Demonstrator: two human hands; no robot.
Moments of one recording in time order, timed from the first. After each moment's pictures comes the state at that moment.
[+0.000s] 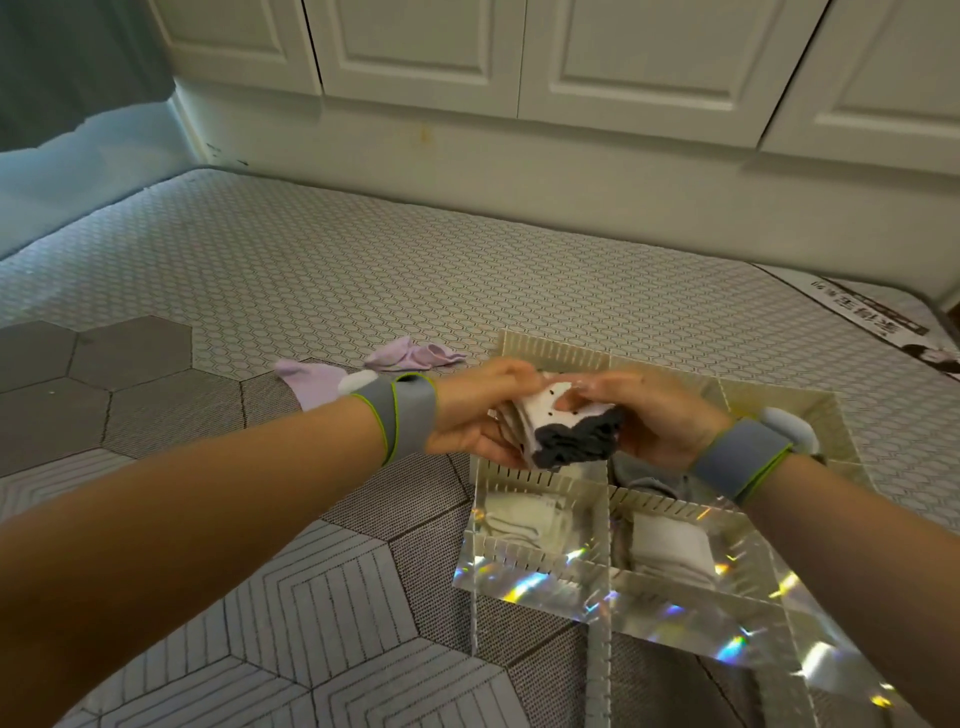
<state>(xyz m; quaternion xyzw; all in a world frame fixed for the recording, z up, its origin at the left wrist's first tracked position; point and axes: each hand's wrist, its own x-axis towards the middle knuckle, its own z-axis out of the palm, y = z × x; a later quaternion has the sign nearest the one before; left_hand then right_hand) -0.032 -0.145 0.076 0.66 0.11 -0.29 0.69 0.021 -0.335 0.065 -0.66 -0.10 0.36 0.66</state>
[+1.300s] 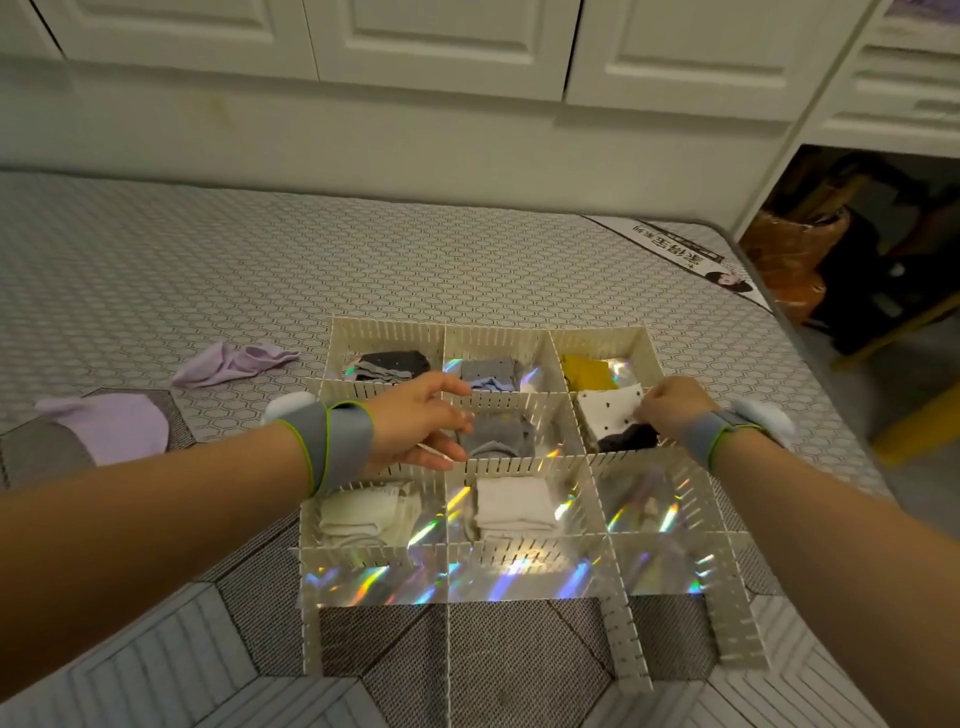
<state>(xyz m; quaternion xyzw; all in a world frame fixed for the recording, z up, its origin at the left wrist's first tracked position) -0.004 -0.255 0.038 0.73 0.06 -0.29 0.61 0.052 -0.546 0.008 -0.92 0.23 0.13 0.28</state>
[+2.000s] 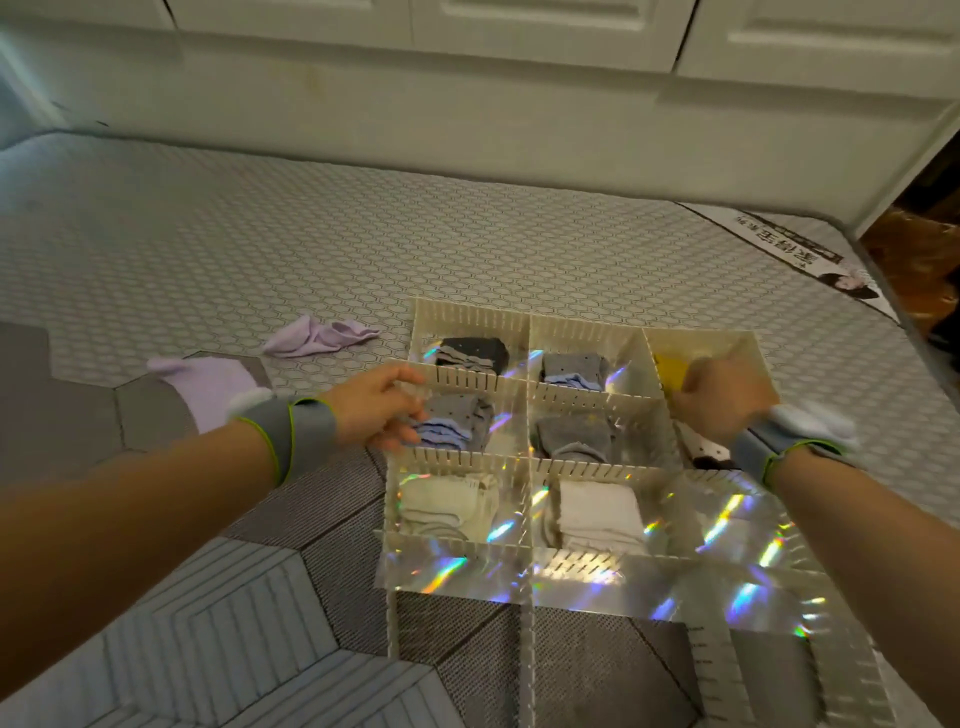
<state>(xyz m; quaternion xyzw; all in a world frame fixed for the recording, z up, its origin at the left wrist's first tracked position) -0.006 -0.146 0.015 0.79 0.15 -0.21 0.56 0.069 -0.486 0.007 -1.00 0.03 0.06 0.06</state>
